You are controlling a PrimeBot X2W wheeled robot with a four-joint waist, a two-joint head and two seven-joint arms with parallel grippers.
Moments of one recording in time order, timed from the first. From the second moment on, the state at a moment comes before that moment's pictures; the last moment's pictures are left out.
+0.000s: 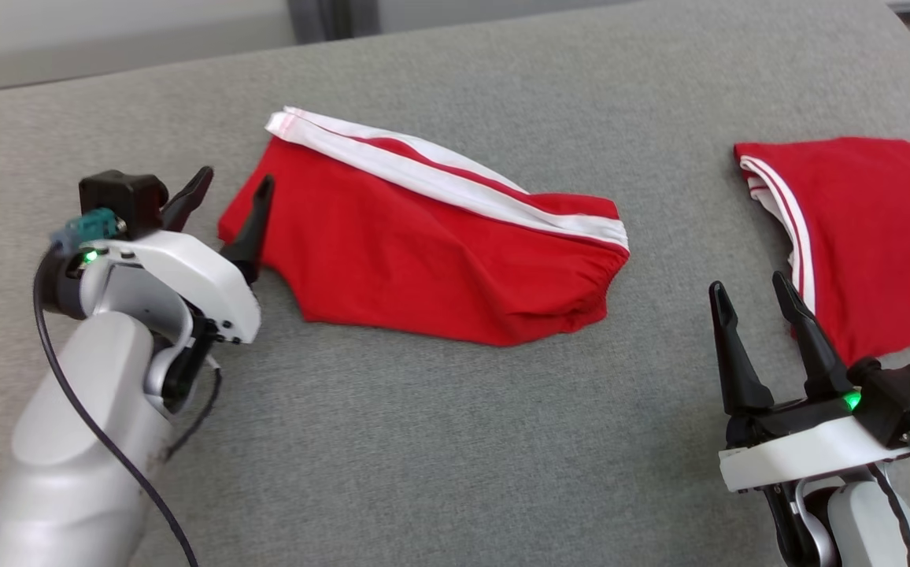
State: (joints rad) left arm -0.65 0.25 -0.35 0.55 -0.52 -0.06 0.01; right arm -0.18 -0.08 0.10 0.15 0.25 0.13 -0.26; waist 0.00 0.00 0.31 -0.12
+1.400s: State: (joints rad) left arm -0.34 0.26 -0.40 0.49 -0.79 0.00 -0.02; right arm -0.11 -0.09 0.05 0.15 0.29 0.13 -0.26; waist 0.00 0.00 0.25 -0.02
